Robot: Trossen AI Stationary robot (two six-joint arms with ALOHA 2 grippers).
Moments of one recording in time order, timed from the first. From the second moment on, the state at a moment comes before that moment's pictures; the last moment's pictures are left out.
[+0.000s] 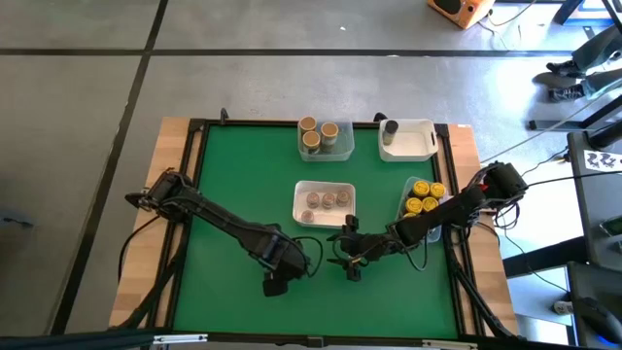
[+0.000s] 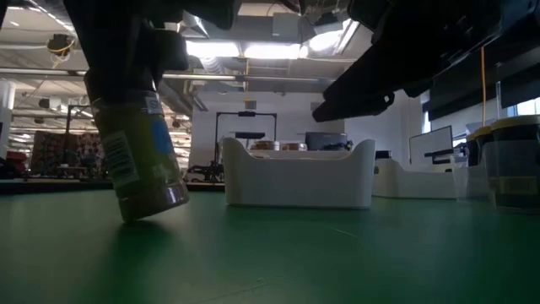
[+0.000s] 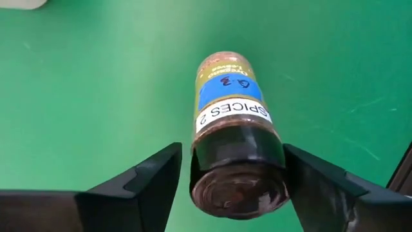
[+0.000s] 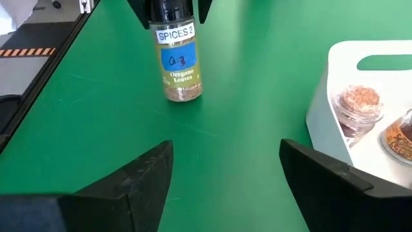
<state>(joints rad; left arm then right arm) -0.41 1.94 1.58 -1.15 0.01 -0.63 0.43 1.64 0.79 0.29 0.32 0.26</state>
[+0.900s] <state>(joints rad) -0.74 1.89 1.50 -1.16 -0.42 -0.76 0.43 1.64 0.79 0.52 0.32 0.22</state>
